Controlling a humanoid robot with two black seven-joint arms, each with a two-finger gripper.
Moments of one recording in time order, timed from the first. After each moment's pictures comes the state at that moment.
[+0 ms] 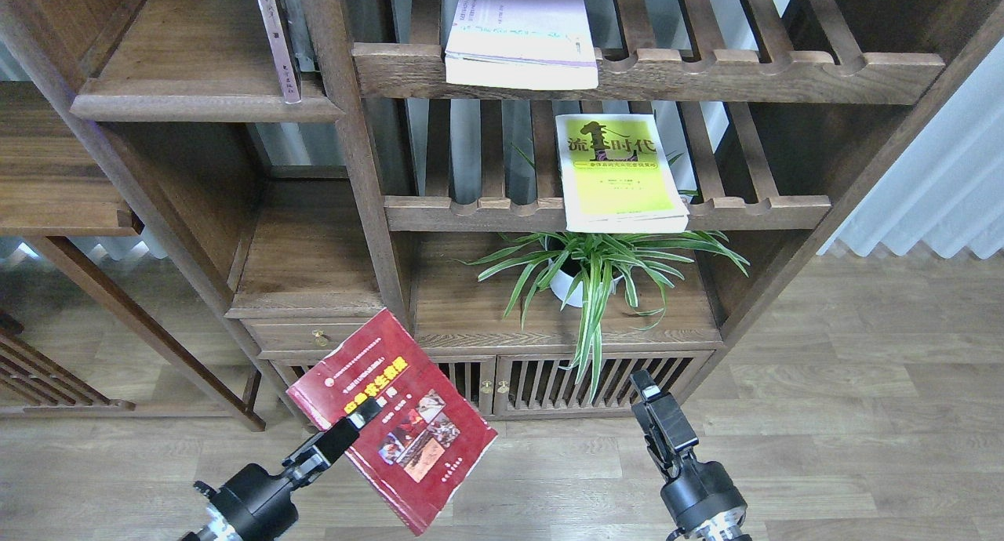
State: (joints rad) left arm 0.28 0.23 -1.23 -1.38 0.32 -0.49 0.15; right arm -0.25 -0.11 1.05 1.16 0.01 0.58 0.22
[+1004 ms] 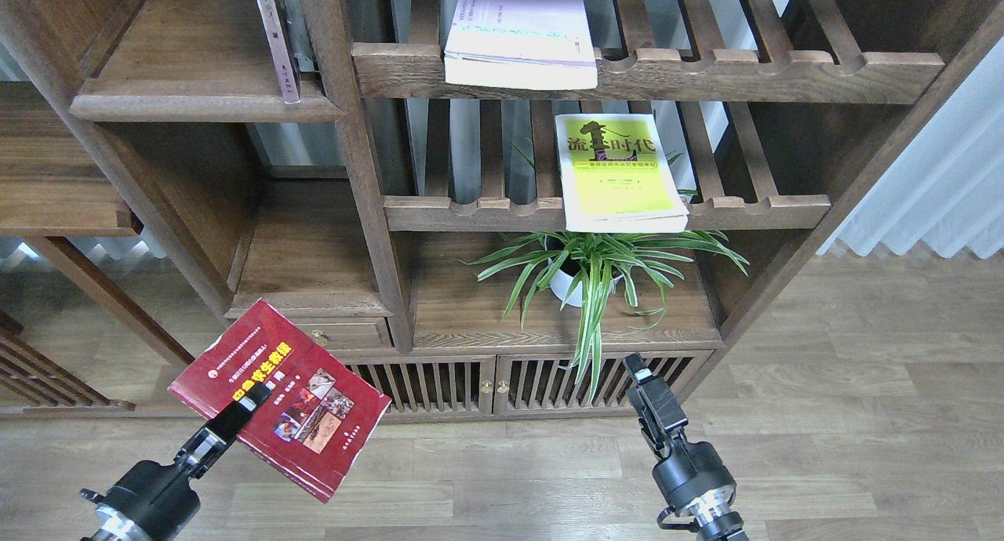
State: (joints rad) left arm 0.35 0.08 -1.65 -1.38 0.28 -0.49 0.42; right arm -0.19 -0.08 1.05 1.09 0.01 0.58 0.22
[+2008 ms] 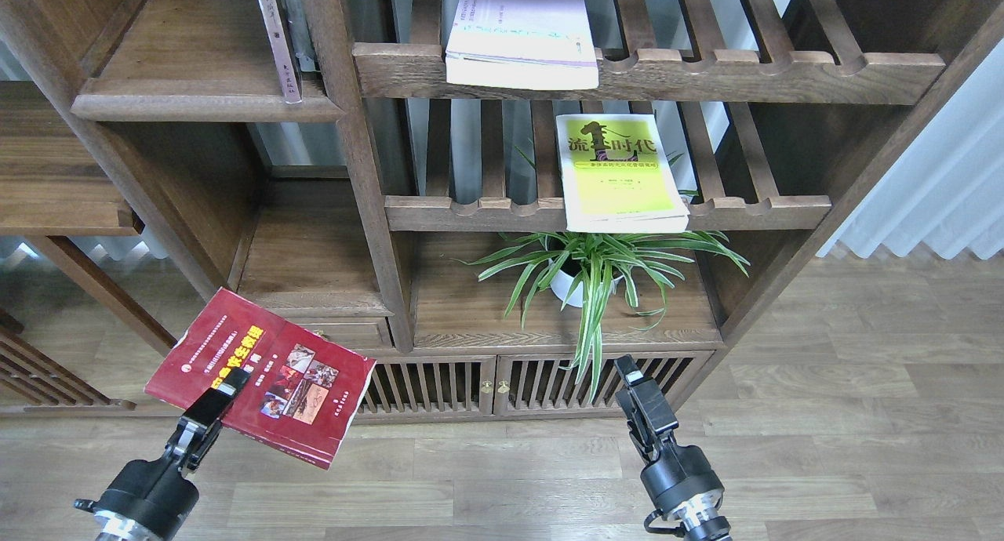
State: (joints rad) left arm 0.37 0.03 -1.65 -1.38 0.21 -0.49 0.37; right arm -0.20 -0.04 1.05 1.09 0.02 0.58 0.22
